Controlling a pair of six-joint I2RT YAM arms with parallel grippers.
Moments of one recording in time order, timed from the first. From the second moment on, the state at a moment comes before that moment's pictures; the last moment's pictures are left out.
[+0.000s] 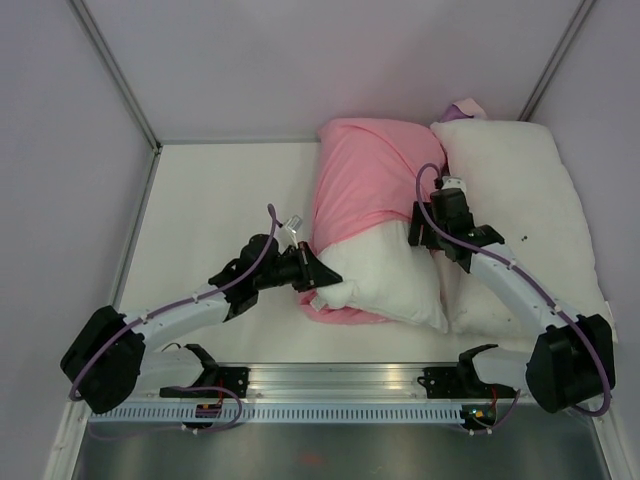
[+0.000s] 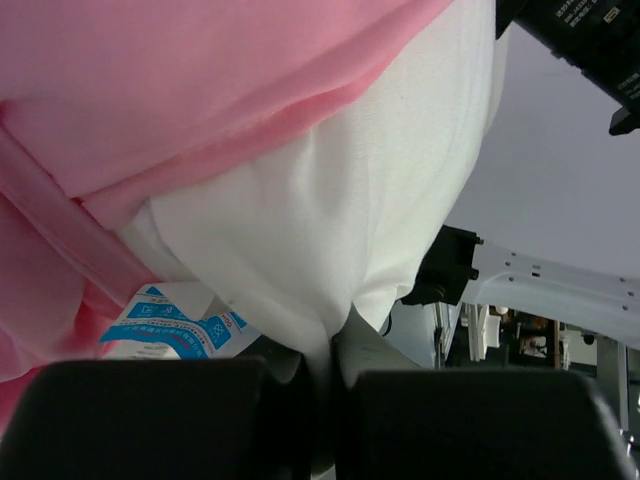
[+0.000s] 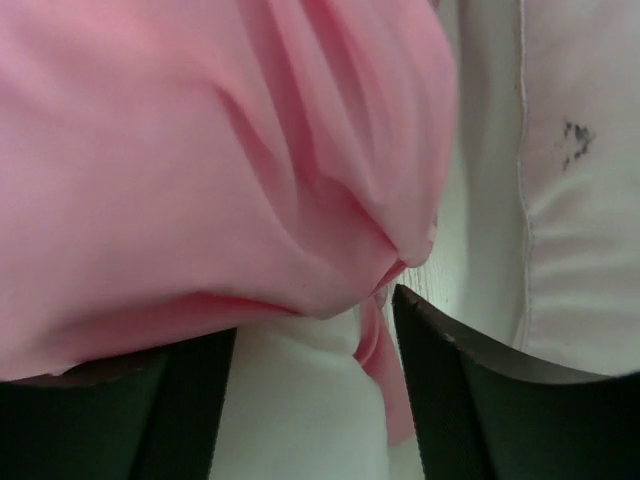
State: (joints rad) left arm -0.73 1.21 0.55 0.31 0.40 -1.02; right arm 0.30 1.24 0.88 -0.42 0.20 0.36
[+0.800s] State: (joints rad) left arm -0.72 0.91 0.56 -0.03 0.42 -0.99; right arm 1.02 1.31 1.18 -0.52 0.43 -0.03
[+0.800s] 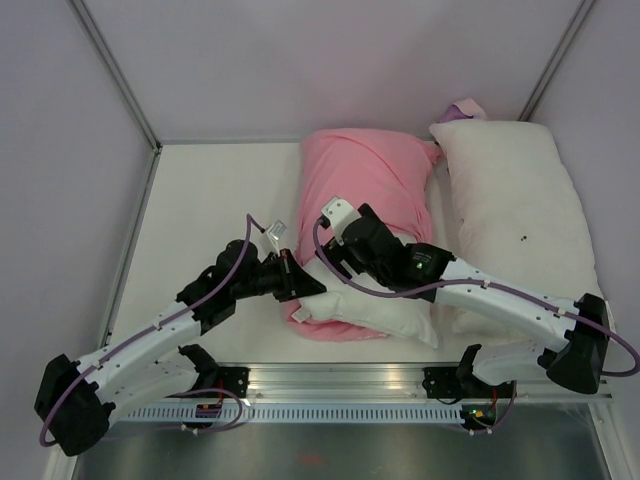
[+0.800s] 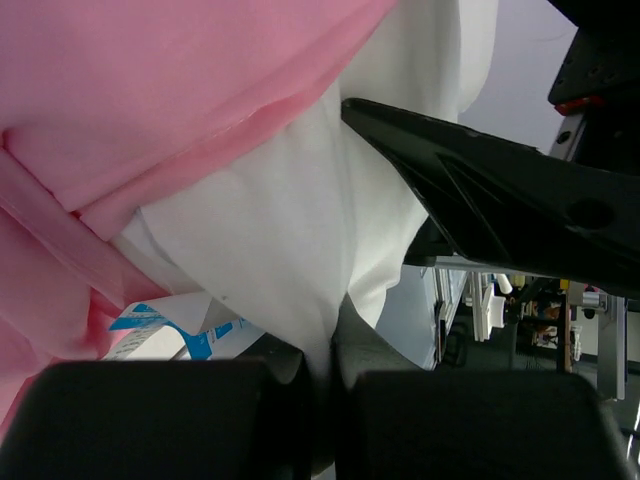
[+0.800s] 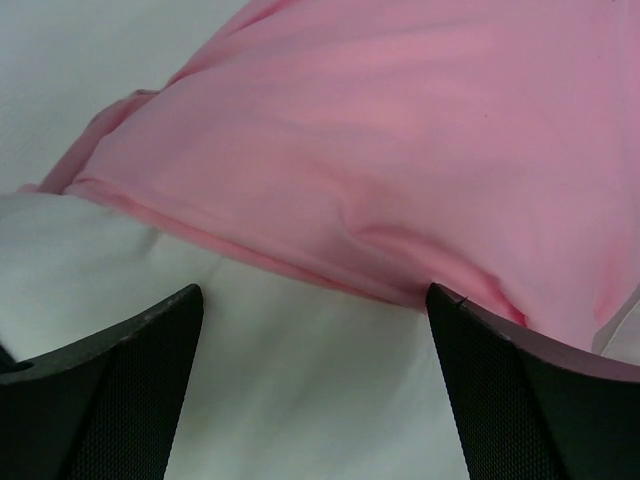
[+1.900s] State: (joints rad) left arm -0.68 0.24 0.40 -0.29 0.17 -0.99; right arm 0.69 2.17 2.03 -0.46 0.45 -0.15
